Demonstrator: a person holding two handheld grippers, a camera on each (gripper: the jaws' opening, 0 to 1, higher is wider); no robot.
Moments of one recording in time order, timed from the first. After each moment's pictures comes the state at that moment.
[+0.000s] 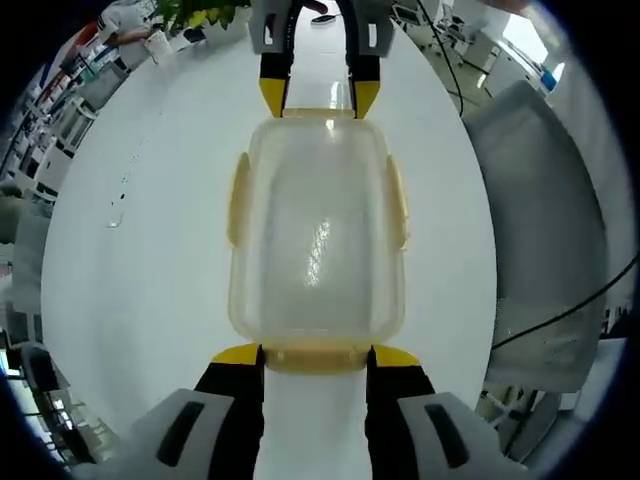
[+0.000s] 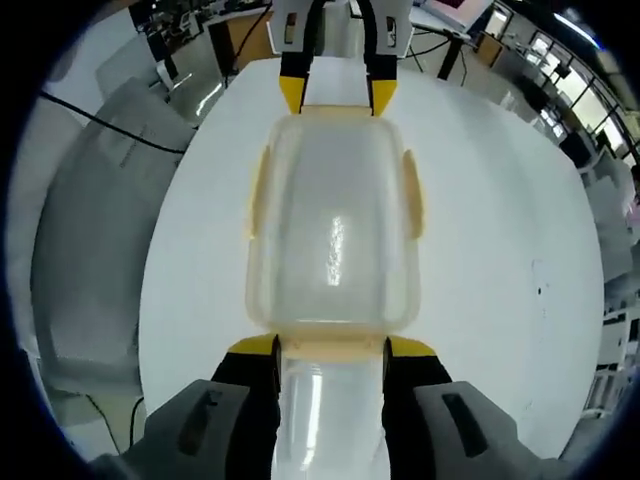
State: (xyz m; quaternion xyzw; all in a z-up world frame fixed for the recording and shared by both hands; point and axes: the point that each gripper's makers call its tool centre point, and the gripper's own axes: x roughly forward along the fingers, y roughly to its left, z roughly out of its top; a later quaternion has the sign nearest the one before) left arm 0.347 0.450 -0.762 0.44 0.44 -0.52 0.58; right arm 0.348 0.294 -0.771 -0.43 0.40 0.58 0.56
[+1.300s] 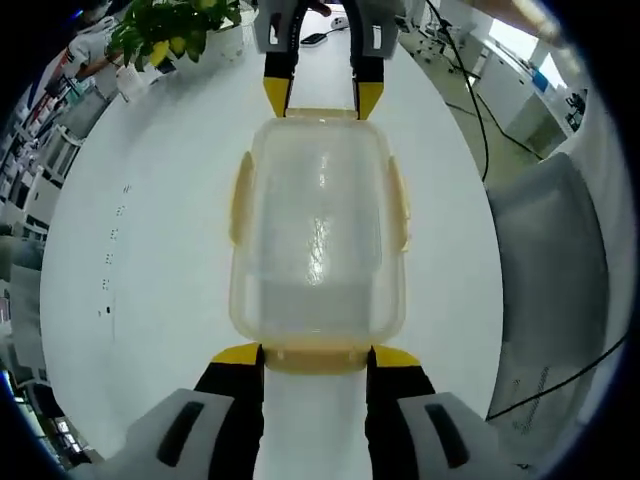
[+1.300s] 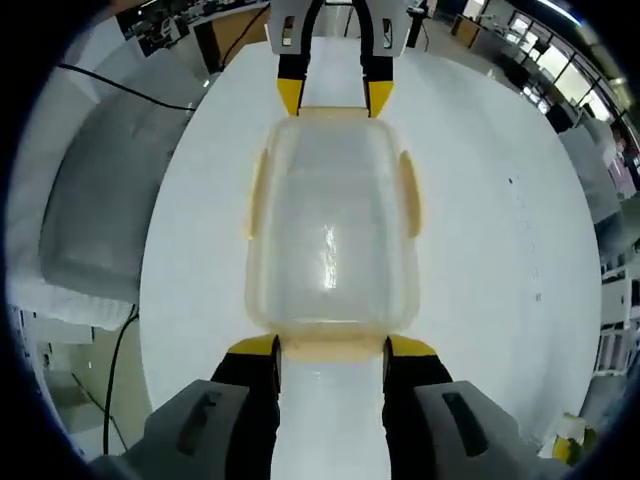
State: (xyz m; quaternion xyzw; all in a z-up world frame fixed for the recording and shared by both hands) left arm 0.369 0.286 -0.767 0.44 0.42 -0.56 0.57; right arm 0.357 0.127 -0.770 -0.42 0.42 0.55 0.58
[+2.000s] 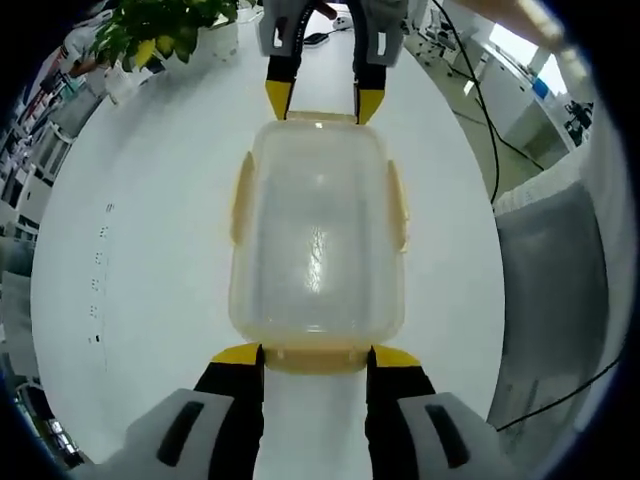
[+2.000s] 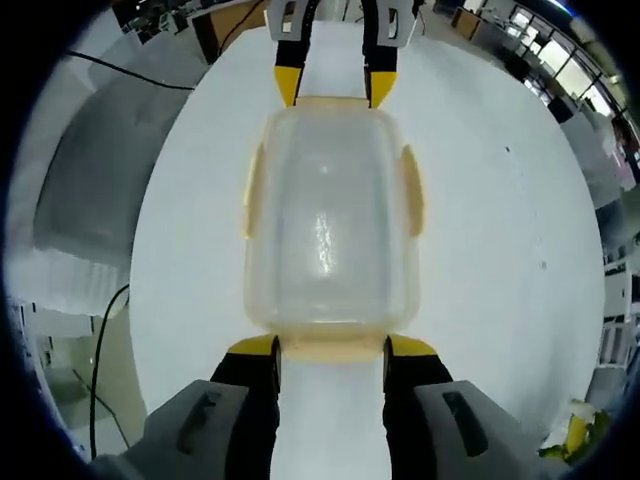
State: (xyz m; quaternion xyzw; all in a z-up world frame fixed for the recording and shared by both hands) left arm 0.372 0.247 -0.782 0.43 0.43 -0.56 0.57; right arm 0.360 0.087 -0.790 -0.43 0.43 0.54 0.58
